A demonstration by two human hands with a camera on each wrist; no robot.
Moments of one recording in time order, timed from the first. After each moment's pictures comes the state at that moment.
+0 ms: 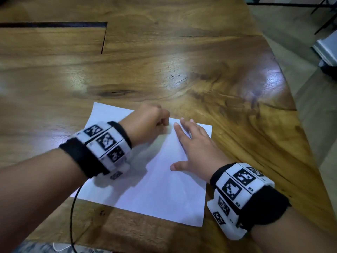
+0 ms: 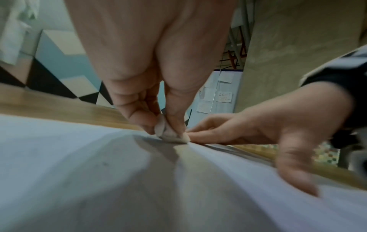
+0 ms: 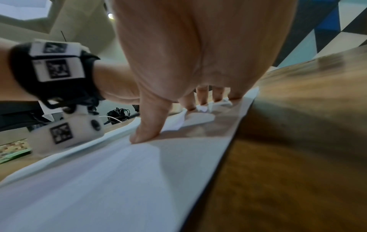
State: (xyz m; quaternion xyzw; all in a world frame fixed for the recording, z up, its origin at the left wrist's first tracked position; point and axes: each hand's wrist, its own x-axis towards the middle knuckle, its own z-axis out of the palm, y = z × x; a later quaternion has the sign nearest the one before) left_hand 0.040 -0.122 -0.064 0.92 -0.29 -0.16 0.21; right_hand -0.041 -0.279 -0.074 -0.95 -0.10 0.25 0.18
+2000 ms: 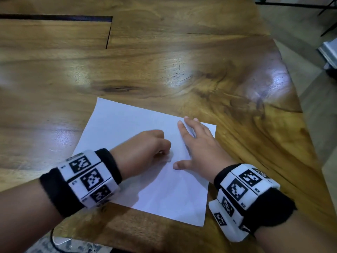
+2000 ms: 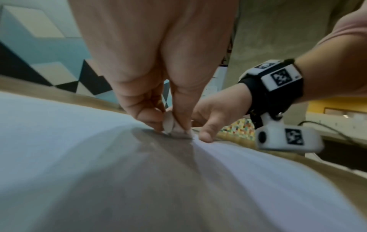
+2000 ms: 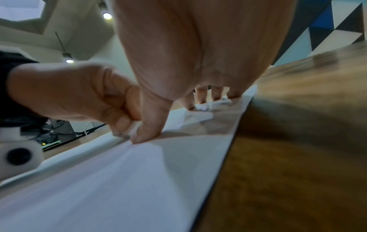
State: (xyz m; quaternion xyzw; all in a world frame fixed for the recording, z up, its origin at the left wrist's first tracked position) left_hand -0.014 -0.100 -0.060 0.88 -0.35 -0.21 0.23; right_hand -0.042 -0.279 -0.077 -0.94 -0.09 0.25 0.19
